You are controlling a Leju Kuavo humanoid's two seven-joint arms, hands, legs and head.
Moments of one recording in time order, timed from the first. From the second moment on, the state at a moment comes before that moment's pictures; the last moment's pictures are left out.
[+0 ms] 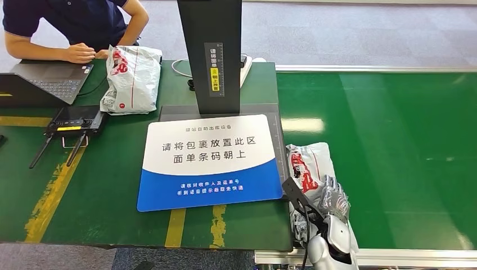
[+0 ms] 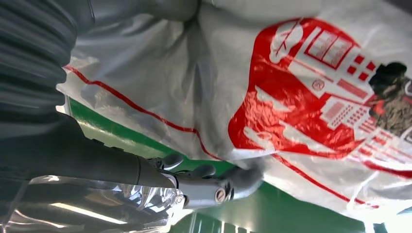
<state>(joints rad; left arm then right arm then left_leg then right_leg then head) -0.15 -0.16 0.83 -0.19 -1.04 0.02 0.04 -0.12 0.16 -0.11 -1.11 1.41 -0.24 0.26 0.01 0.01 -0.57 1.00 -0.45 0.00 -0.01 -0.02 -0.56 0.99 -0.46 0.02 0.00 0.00</state>
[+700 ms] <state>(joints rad) -0.14 -0.16 0.83 -0.19 -1.03 0.03 0.03 -0.12 0.16 -0.11 -1.14 1.42 -0.31 0.23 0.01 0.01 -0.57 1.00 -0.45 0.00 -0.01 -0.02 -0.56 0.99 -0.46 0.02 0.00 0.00</state>
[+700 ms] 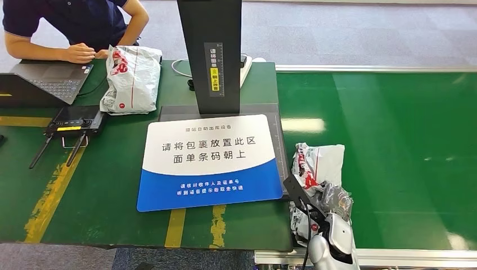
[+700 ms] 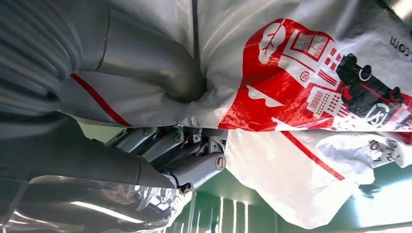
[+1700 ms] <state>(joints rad) -0.14 -0.16 0.83 -0.19 -1.05 0.03 0.02 0.03 0.20 0.04 -1.64 1.22 -0.43 -0.04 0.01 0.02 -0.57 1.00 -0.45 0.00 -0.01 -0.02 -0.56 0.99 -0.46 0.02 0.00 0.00</state>
